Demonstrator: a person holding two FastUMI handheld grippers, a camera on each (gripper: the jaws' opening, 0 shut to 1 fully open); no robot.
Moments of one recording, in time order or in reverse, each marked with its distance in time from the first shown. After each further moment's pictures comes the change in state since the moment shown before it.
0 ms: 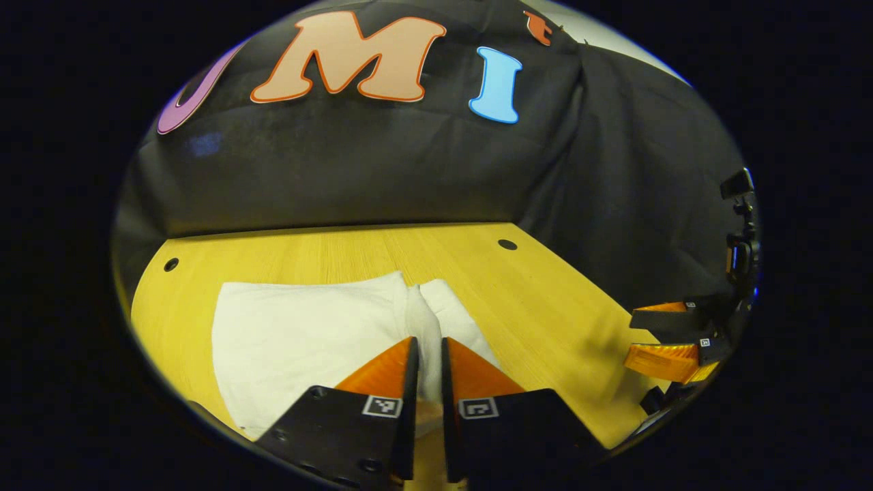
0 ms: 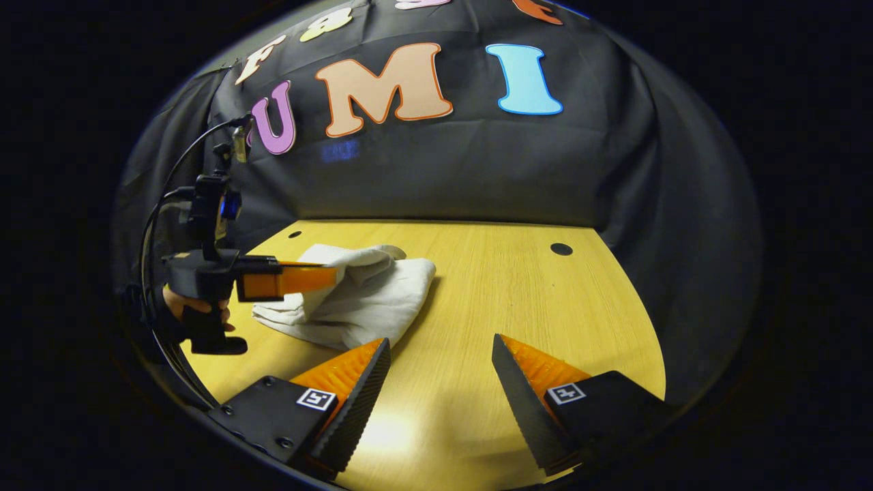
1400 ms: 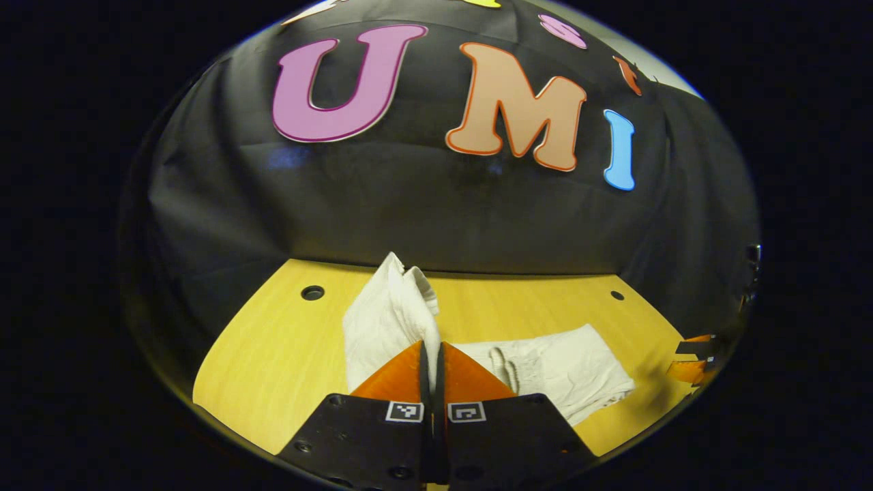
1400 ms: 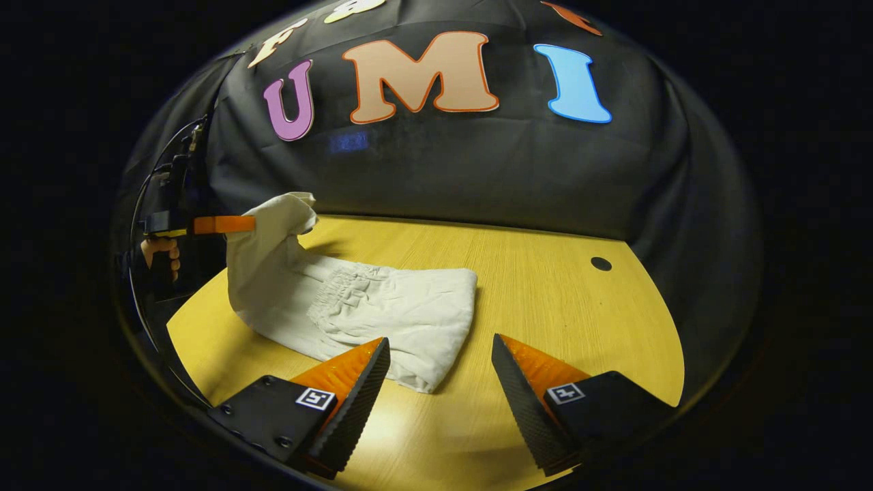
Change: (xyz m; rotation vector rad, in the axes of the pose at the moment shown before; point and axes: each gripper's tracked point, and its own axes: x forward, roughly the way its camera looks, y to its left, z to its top) left arm -0.110 0.236 0.064 -0.080 -0.123 0.324; right arm 0.045 0.073 0.019 -0.050 0.032 0.002
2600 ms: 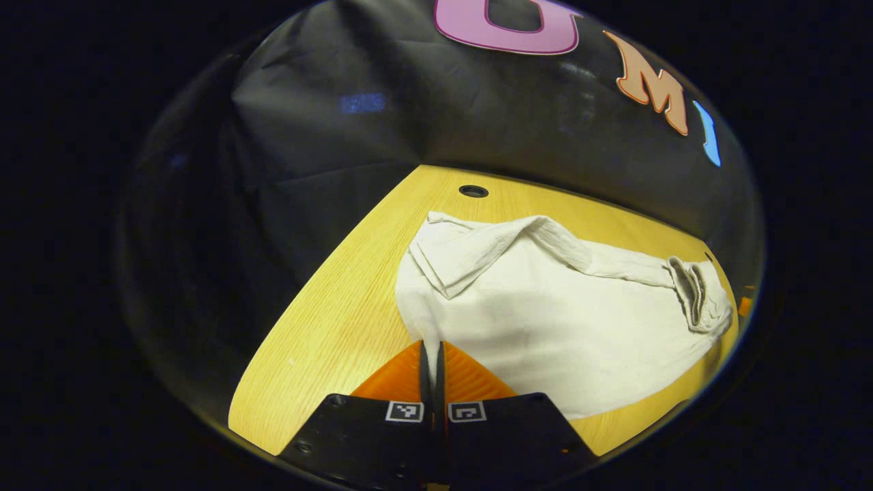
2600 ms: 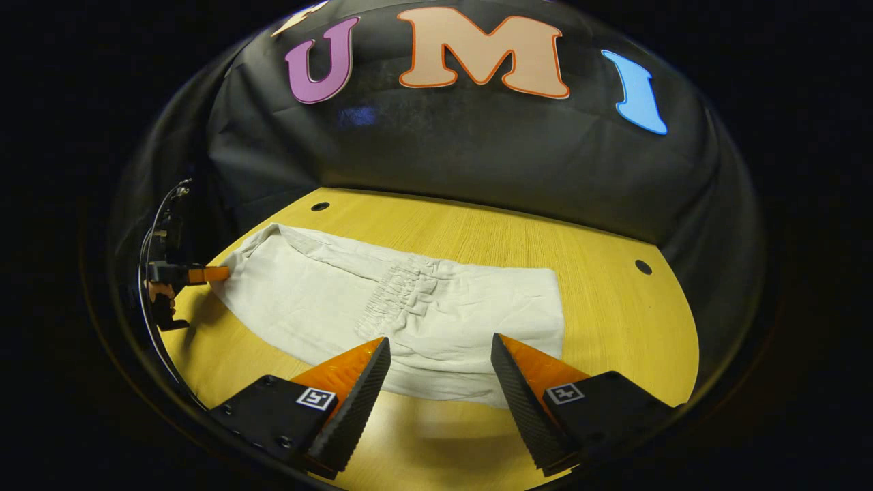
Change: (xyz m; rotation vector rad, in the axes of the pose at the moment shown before) left arm -0.037 0.276 -0.165 -0.148 0.232 0.296; right arm 0.058 0.130 -0.001 -0.084 0.111 -0.017
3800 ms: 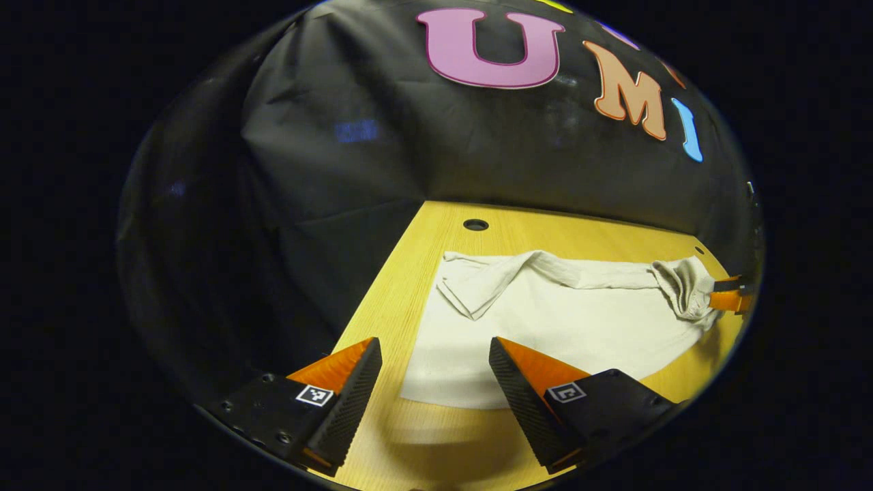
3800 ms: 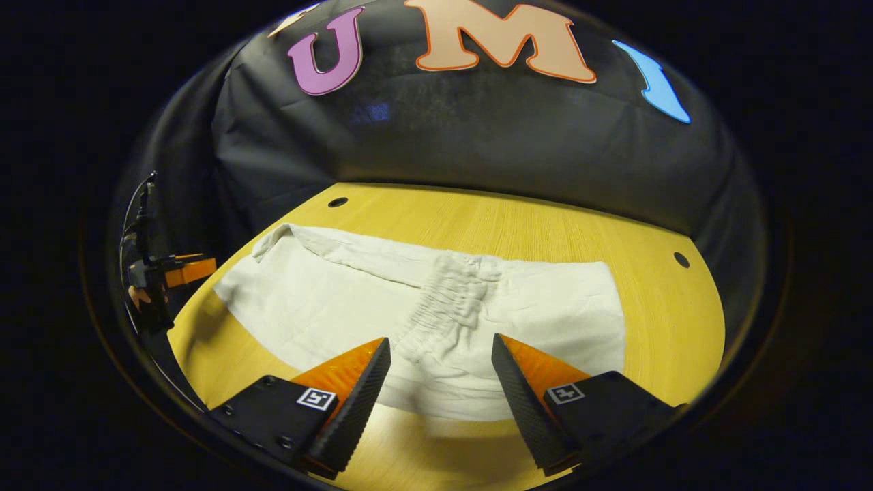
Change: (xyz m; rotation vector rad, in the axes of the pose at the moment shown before) left arm -0.039 0.024 0.025 0.100 -0.103 -0.016; right arm 0.042 0.039 0.006 0.053 0.027 0.071
